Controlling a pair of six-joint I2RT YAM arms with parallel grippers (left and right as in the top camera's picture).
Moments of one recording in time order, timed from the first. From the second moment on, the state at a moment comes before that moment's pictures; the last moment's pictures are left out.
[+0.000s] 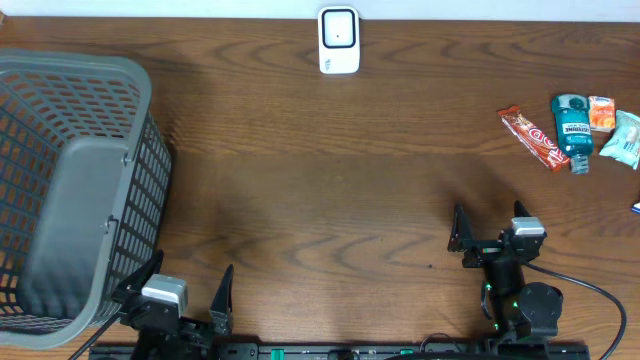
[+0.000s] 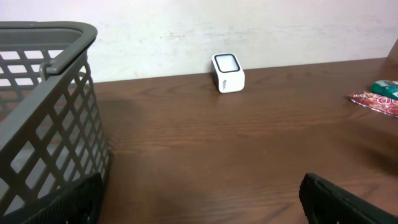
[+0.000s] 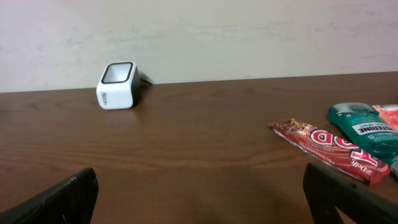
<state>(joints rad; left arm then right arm) 0.20 0.00 0.74 -0.98 0.44 0.08 0.00 0.02 0.01 -0.07 -0.07 0.10</state>
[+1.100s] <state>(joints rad) -0.02 0.01 0.09 -0.16 0.01 0.00 0.00 0.02 0.01 -0.07 -0.07 0.10</state>
